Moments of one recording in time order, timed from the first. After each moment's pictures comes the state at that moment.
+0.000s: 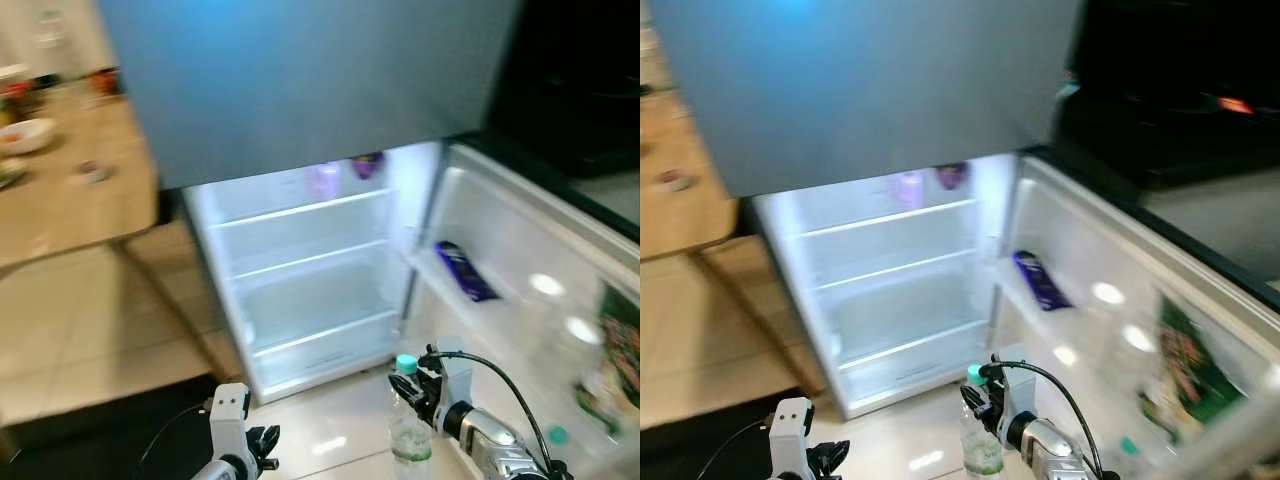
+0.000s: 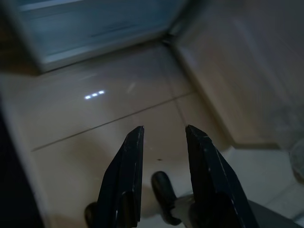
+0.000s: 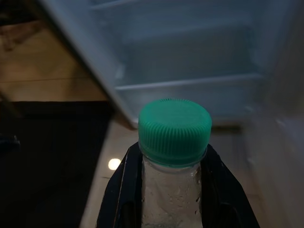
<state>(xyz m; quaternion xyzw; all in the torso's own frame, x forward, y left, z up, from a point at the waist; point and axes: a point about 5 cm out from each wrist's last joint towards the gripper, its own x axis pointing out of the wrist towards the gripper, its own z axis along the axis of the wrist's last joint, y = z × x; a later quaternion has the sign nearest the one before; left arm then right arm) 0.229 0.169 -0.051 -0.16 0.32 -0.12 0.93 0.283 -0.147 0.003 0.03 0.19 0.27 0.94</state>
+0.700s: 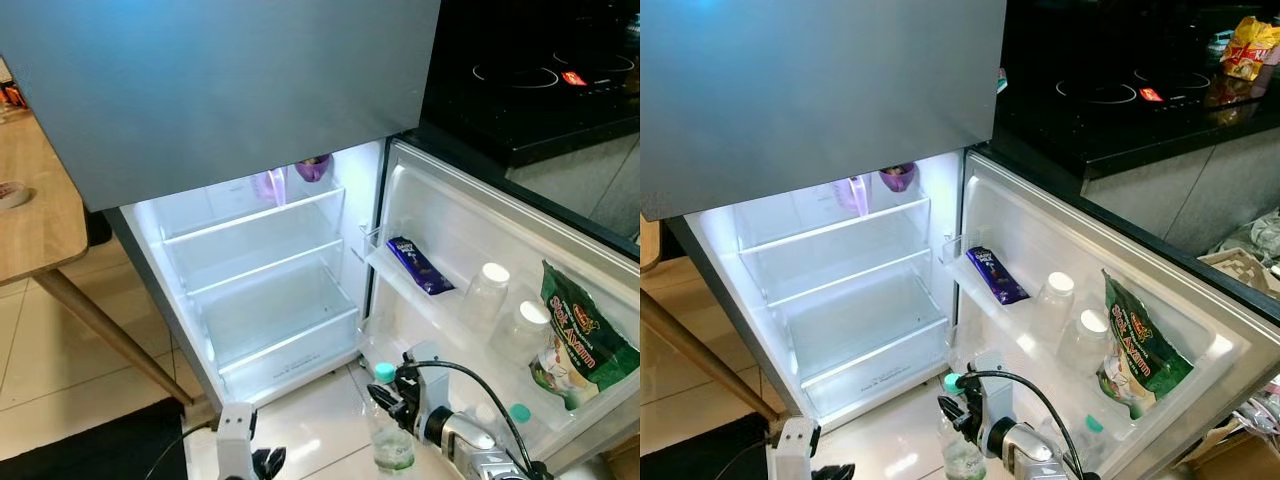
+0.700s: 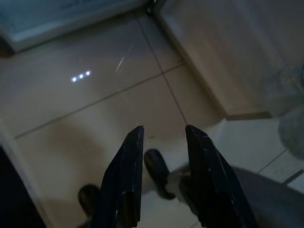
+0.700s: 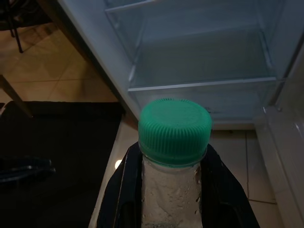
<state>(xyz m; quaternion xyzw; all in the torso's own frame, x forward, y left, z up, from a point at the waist) 0.198 0.166 -0.070 -0.16 0.37 -0.11 0.91 0.282 -0.114 0.006 0.04 0.18 0.33 0.93</state>
